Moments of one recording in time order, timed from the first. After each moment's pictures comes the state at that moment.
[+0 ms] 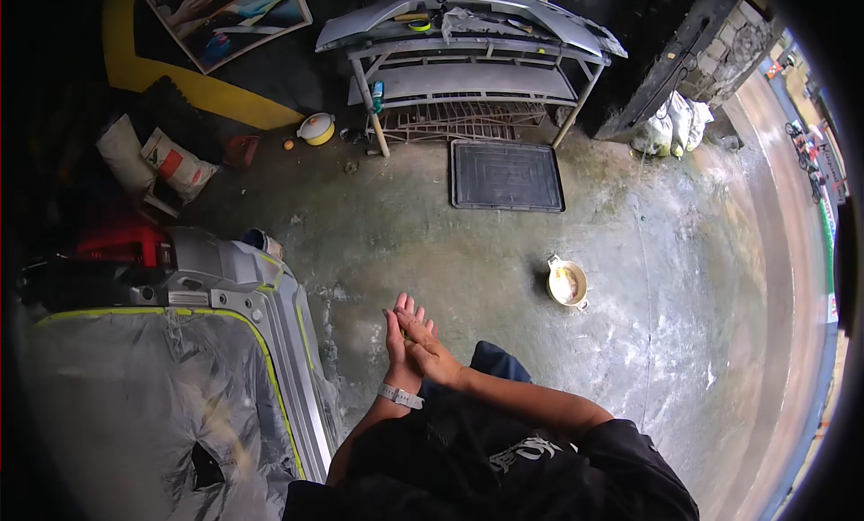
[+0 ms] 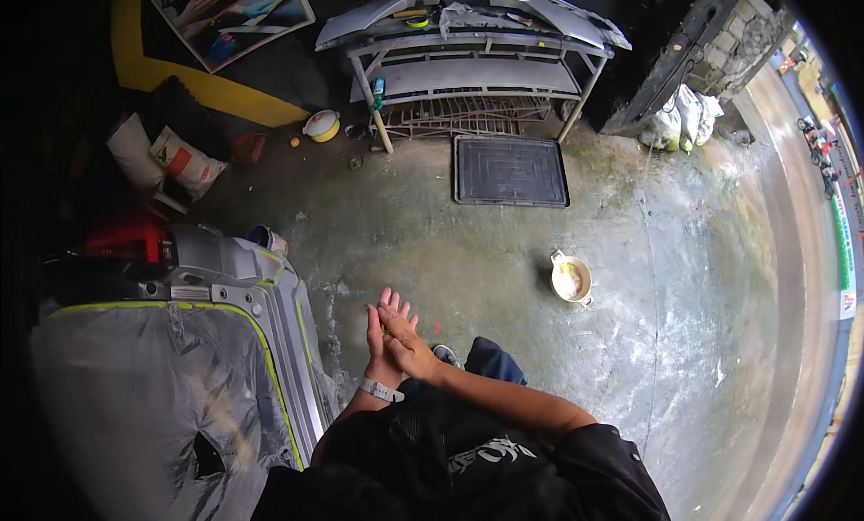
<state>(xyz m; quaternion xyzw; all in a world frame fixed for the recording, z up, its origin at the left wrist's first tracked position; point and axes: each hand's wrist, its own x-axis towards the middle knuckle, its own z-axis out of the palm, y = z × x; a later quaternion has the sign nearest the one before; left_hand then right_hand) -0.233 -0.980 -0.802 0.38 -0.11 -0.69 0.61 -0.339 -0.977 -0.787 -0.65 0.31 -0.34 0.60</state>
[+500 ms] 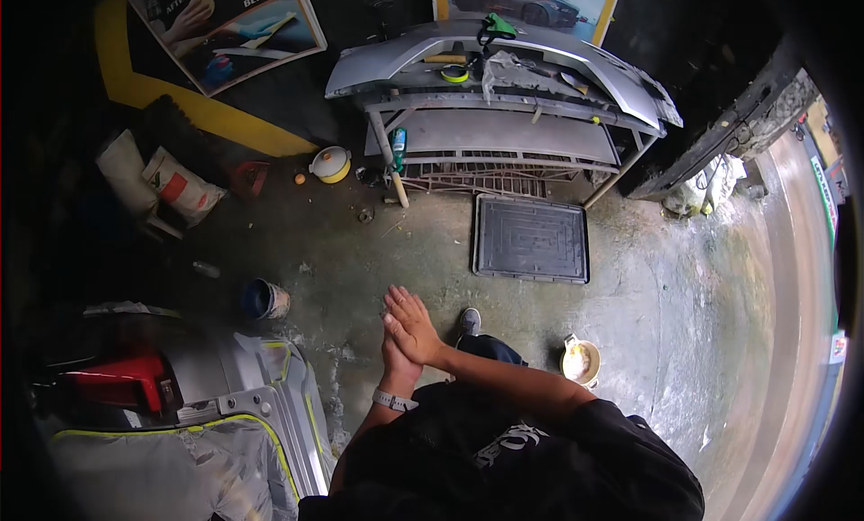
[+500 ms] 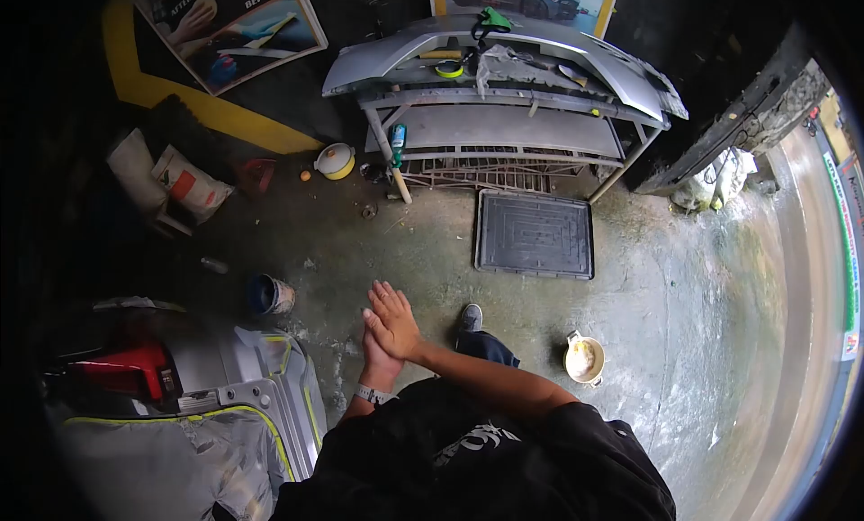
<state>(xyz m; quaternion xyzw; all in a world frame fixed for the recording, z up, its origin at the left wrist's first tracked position) -0.174 -1.339 -0.805 0.36 -0.18 -0.61 0.68 -0.243 -1.384 -0.805 -0.77 0.38 -0.29 0.42</state>
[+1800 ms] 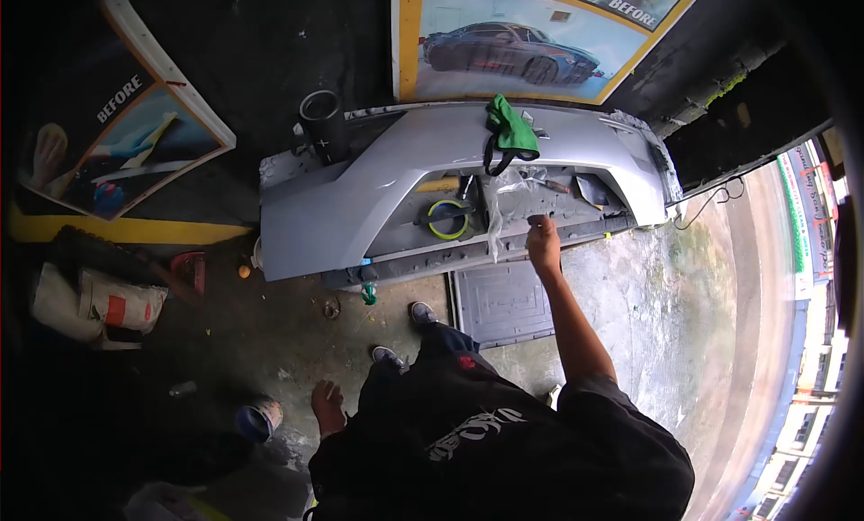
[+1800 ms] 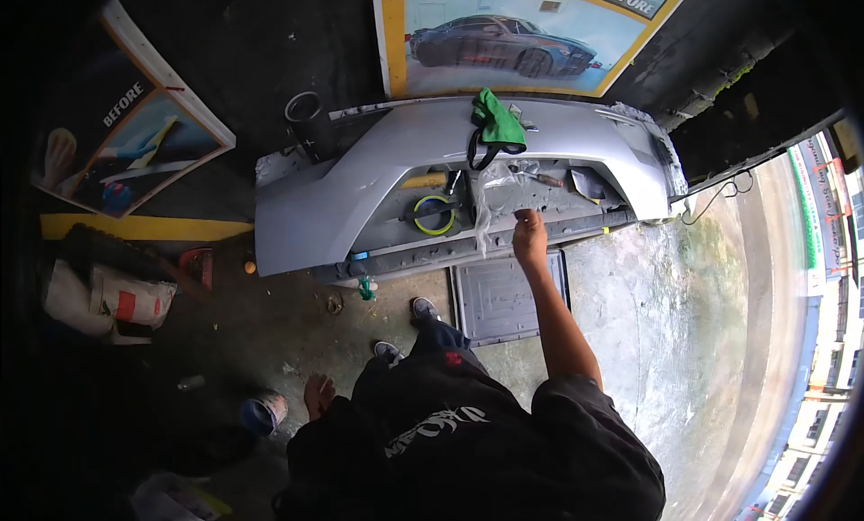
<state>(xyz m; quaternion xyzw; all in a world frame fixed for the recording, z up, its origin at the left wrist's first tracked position) 0.146 -1.773 -0.959 0.66 0.07 -0.53 0.53 -0.420 -2.121 -0.813 -0.56 0.71 -0.40 0.16</state>
